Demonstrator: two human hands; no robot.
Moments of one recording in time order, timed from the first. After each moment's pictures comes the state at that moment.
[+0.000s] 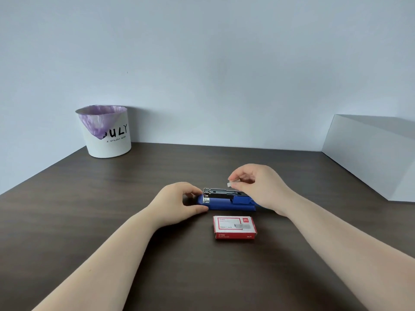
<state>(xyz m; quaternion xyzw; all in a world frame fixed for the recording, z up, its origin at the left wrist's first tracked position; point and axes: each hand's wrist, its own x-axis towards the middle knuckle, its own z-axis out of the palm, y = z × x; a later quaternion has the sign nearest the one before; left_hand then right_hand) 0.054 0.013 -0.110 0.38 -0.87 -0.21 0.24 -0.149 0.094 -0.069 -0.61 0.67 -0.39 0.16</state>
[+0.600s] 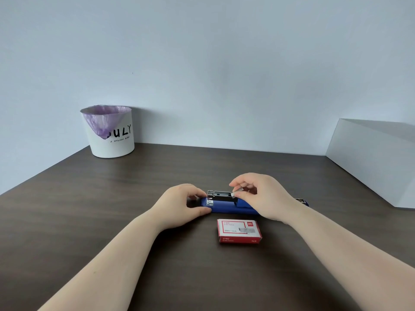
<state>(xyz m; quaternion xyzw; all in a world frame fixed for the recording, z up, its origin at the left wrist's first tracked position) 0.053 0.011 -0.112 0.37 -0.87 -0.20 0.24 -0.149 0.093 -0.077 -0.68 0.66 -0.30 0.11</state>
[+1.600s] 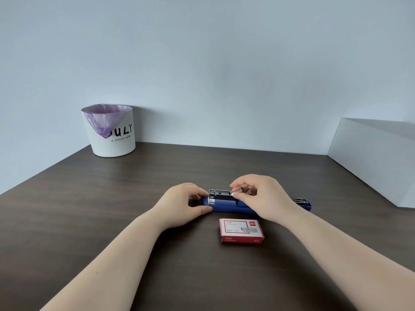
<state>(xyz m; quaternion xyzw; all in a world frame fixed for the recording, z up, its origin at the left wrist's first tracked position) 0.053 0.012 -0.111 0.37 -0.88 -0.19 0.24 -0.144 0.091 -0.085 -0.68 0.66 -0.32 0.08</state>
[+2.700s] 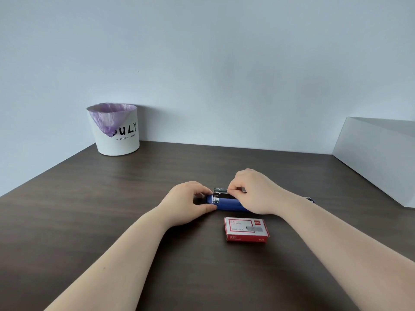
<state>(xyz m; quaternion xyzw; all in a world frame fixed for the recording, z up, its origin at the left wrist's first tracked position) 0.053 0.012 -0.111 0.37 -0.87 -0.20 0.24 -0.129 0.073 -0.072 -0.76 0.64 -0.14 0.00</state>
